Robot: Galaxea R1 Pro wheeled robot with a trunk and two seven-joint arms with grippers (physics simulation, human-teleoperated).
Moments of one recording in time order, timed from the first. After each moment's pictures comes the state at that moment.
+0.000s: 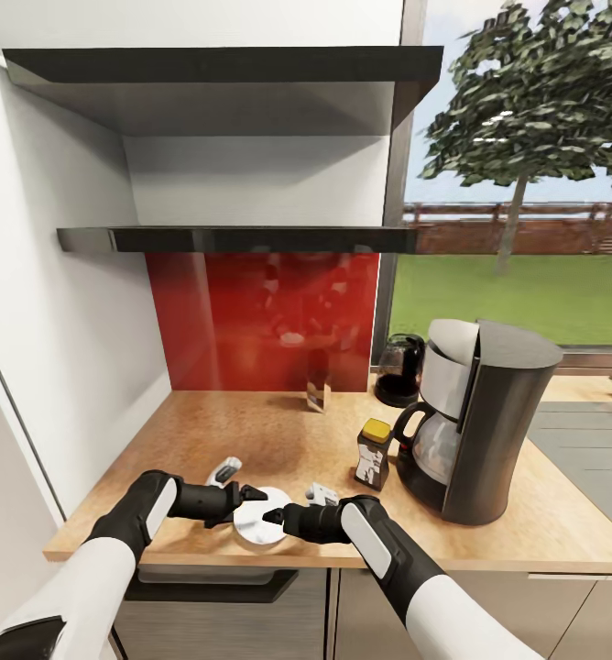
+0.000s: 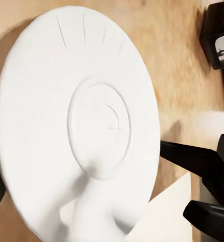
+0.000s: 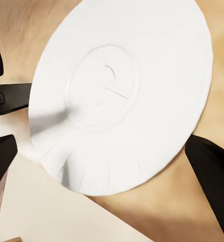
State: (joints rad) left arm -0.75 0.02 0.19 -0.54 0.07 0.98 -0.71; right arm -0.64 0.17 0.38 -0.67 -0.75 0.68 0.11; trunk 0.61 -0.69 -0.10
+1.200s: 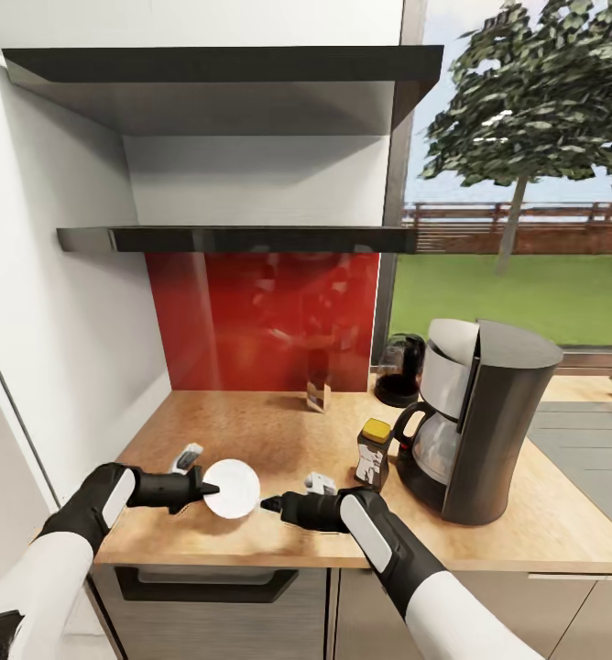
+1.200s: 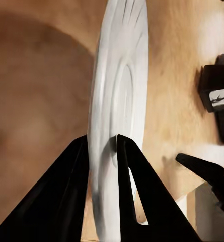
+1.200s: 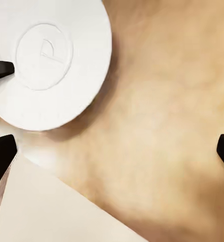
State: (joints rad) left arm -0.77 0.16 0.20 -0.55 0.19 1.00 -0.71; right arm -0.64 0.17 0.38 -0.74 -0.74 0.68 0.10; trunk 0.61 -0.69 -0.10
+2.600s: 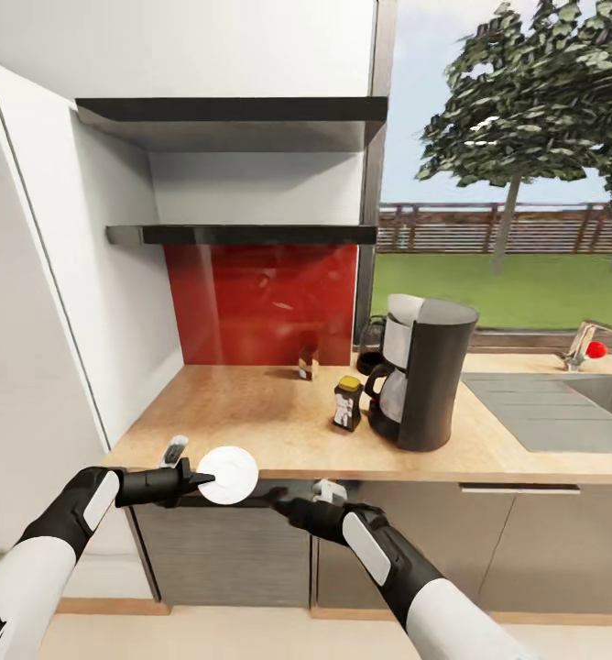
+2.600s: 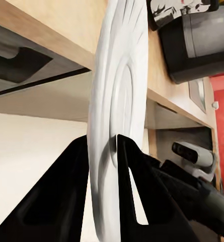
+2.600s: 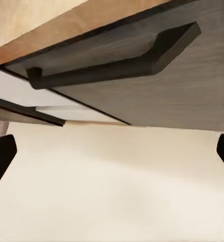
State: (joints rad) left arm -0.76 0.21 0.19 -0.56 0.30 1.00 -0.83; right arm -0.64 0.17 0.38 -0.61 -0.72 0.45 0.11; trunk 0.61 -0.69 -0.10
